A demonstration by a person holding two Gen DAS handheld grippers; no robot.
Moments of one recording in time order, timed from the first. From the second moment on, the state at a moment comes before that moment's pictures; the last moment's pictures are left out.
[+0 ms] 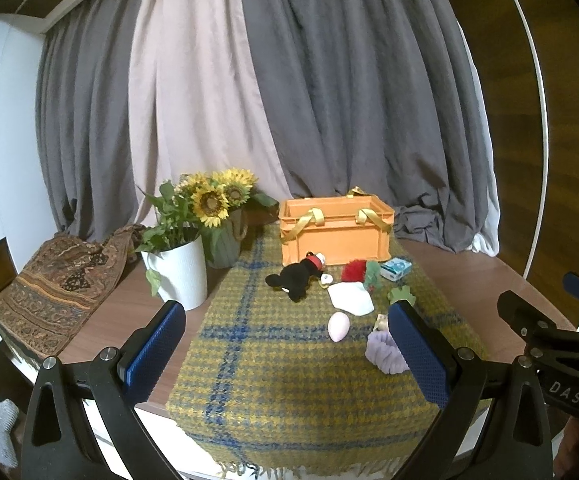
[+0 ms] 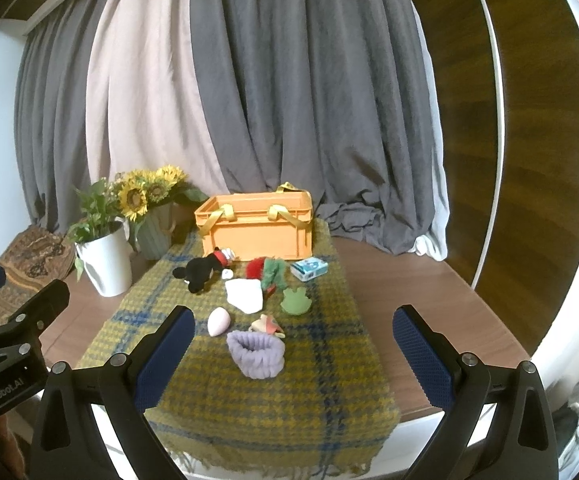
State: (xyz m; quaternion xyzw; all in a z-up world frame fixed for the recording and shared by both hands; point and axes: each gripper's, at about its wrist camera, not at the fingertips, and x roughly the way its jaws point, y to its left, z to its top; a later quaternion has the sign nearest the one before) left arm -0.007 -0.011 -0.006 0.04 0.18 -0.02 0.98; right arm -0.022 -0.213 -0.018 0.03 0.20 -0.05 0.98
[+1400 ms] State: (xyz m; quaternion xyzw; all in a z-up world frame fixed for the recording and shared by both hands) left arm 0.239 -0.052 -0.144 0.15 0.40 -0.27 0.86; right arm 0.157 -0.184 -0.170 0.06 0.44 -0.08 0.89
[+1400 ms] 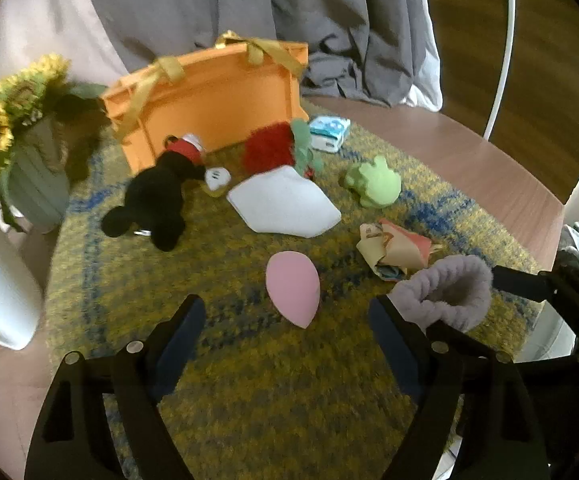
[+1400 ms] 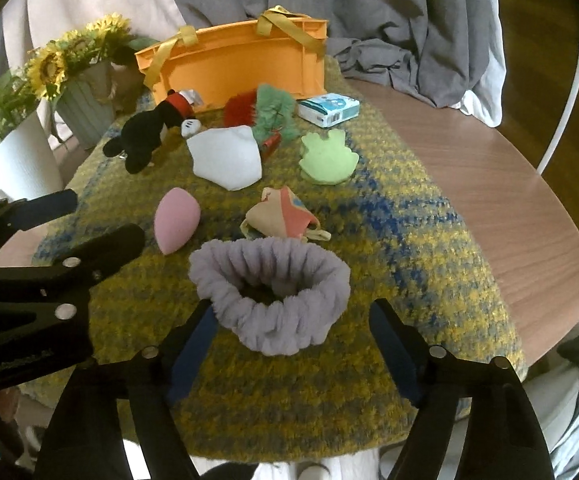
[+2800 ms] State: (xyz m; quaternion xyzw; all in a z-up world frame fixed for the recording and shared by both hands) left arm 0.256 -0.049 -0.132 0.12 0.36 -0.31 0.87; right arm 0.170 -0.168 -0.127 0.06 0.39 -0.06 0.92
